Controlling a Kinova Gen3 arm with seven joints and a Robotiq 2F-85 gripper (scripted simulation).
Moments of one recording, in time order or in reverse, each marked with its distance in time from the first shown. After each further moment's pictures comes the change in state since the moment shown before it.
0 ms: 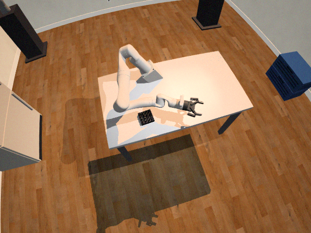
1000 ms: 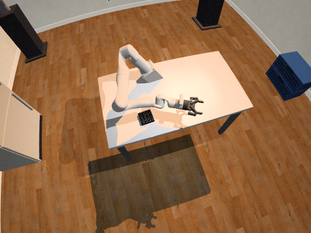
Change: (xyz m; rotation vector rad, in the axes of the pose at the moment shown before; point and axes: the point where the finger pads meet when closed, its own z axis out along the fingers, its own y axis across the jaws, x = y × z) arm 0.021 -0.001 -0.001 0.037 0.041 -0.081
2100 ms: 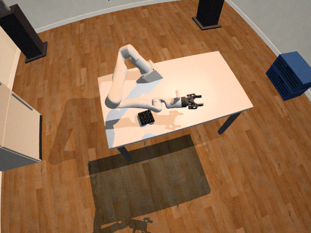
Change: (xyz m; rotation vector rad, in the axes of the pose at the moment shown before) arm 0.078 -0.009 -0.016 0.193 0.144 -0.351
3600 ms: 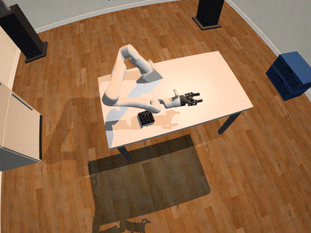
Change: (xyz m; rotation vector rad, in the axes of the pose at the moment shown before) arm 0.025 -0.003 -0.009 0.100 0.041 -0.137
